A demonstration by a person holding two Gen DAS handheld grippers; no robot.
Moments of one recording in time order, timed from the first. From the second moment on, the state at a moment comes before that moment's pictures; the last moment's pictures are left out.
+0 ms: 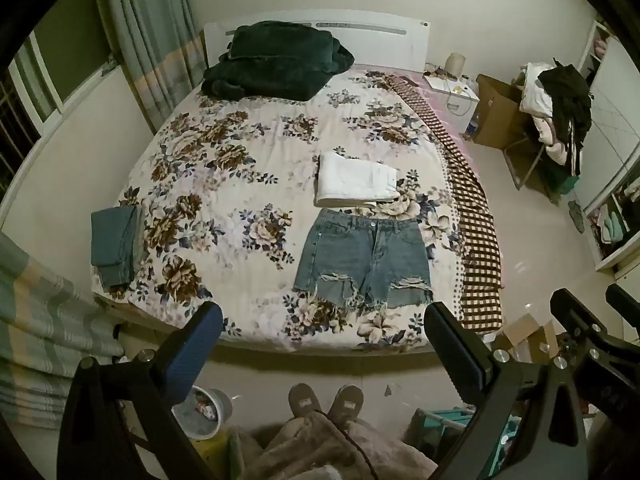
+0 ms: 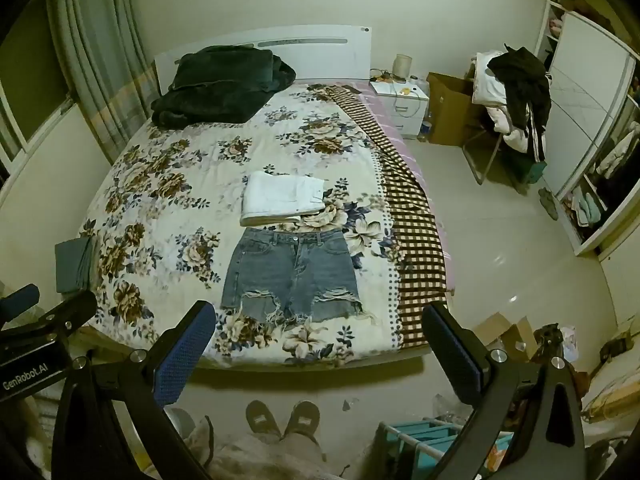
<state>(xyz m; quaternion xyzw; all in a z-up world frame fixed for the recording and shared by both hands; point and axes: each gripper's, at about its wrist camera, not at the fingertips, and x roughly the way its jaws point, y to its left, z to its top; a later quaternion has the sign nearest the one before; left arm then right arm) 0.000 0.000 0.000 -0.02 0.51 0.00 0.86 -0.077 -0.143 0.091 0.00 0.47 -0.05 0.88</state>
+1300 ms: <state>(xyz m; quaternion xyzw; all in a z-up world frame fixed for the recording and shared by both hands) -0.002 0.002 -0.007 -0.02 0.51 0.00 0.86 -0.079 -0.141 0.096 0.00 0.48 -0.05 0.88</state>
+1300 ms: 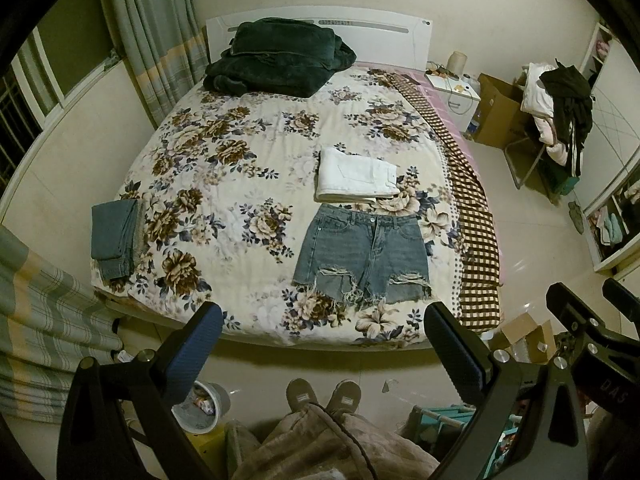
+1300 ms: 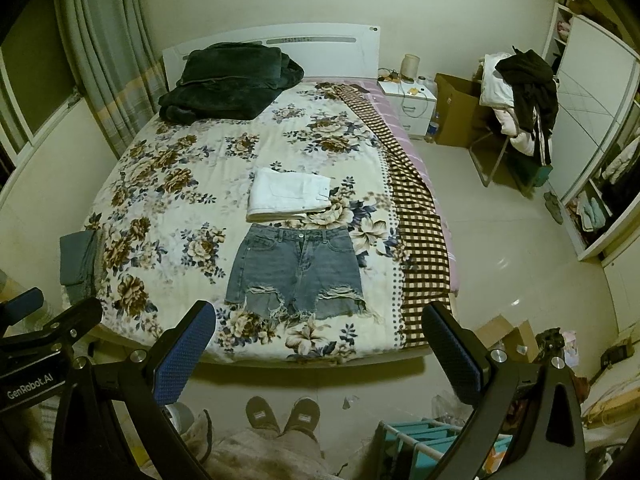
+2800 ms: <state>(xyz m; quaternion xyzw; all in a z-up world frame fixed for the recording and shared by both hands) -0.002 0.002 -0.008 -0.01 0.51 0.00 0.86 -0.078 -0.136 0.100 0.00 0.48 -0.05 0.88</state>
